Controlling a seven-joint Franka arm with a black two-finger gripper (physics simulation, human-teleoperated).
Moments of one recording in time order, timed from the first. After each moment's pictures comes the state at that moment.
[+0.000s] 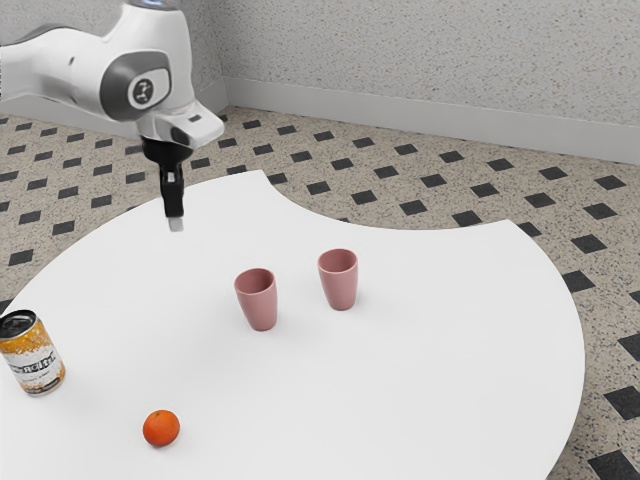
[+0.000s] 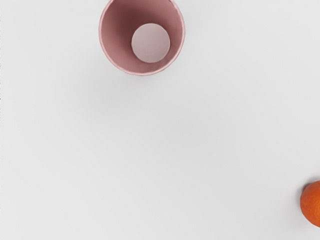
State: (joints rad) arm -0.07 0.04 0.10 -1.77 0.15 1.75 0.83
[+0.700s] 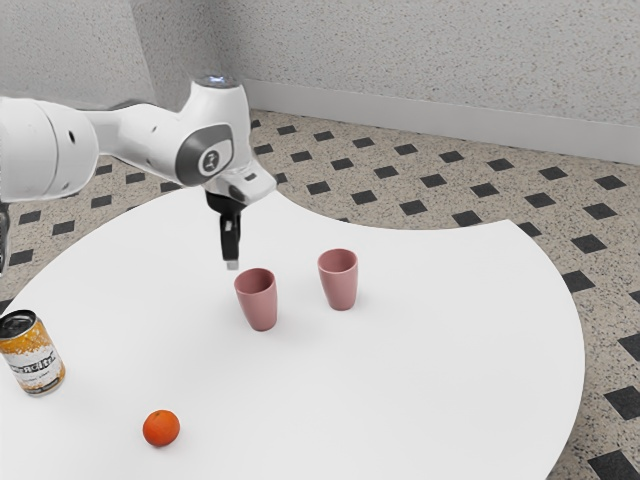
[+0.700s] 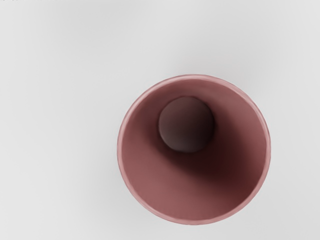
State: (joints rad) arm -0.09 0.34 0.09 -1.72 0.11 2.03 0.93
